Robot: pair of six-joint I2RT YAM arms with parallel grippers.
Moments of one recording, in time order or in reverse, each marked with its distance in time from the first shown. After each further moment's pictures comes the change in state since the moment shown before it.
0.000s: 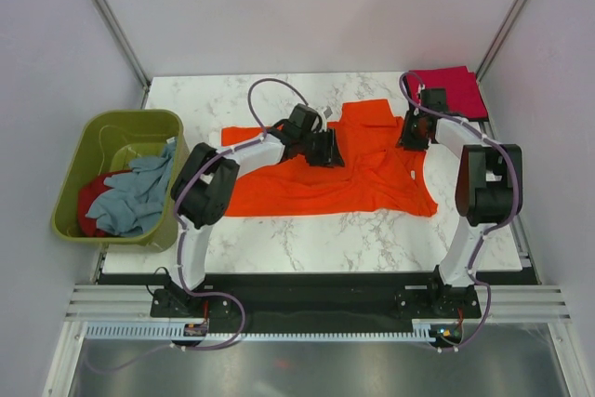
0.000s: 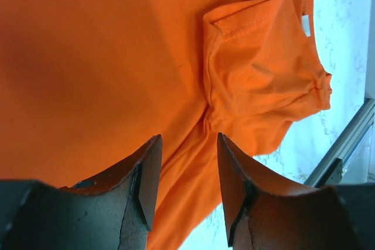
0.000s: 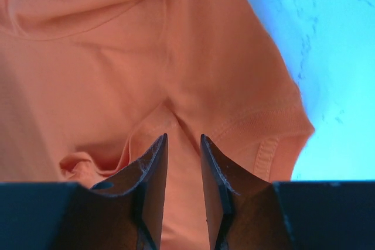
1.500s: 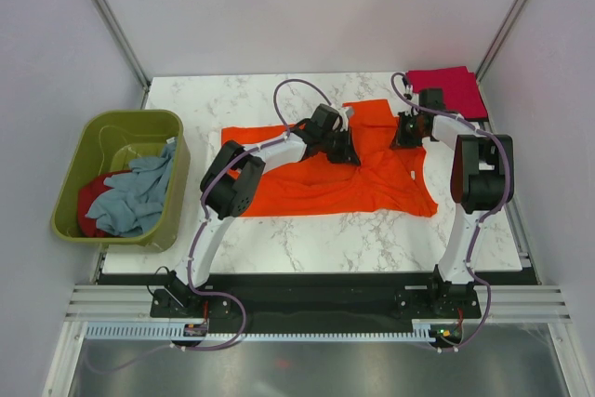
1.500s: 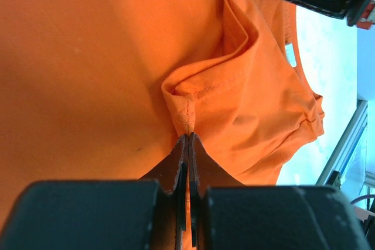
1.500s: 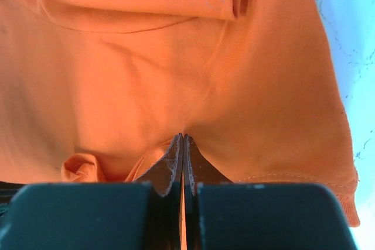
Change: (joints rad) left arm -0.064 0.290 0.300 0.038 0.061 -0.018; right arm -0.024 0.154 0.096 0.023 -0.224 -0.186
